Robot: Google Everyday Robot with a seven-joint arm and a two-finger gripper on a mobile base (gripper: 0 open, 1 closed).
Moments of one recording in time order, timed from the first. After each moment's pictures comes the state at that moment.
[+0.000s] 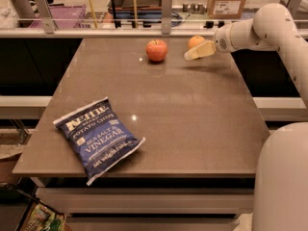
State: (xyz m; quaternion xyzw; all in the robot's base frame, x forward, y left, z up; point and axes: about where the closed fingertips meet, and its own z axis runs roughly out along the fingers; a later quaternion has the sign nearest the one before) arm 0.826 -0.183 0.857 -0.36 0.79 0.14 0.48
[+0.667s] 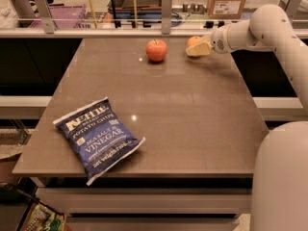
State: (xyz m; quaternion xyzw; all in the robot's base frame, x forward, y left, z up) arm 0.827 -0.177 0.852 -0.36 0.79 0.14 0.48
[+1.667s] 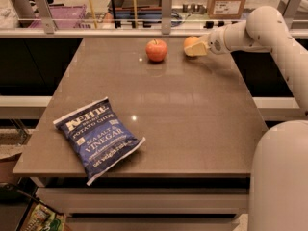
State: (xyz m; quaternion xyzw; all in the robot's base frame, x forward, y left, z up) arm 0.829 -0.168 0.844 -0.36 0.79 0.15 0.47
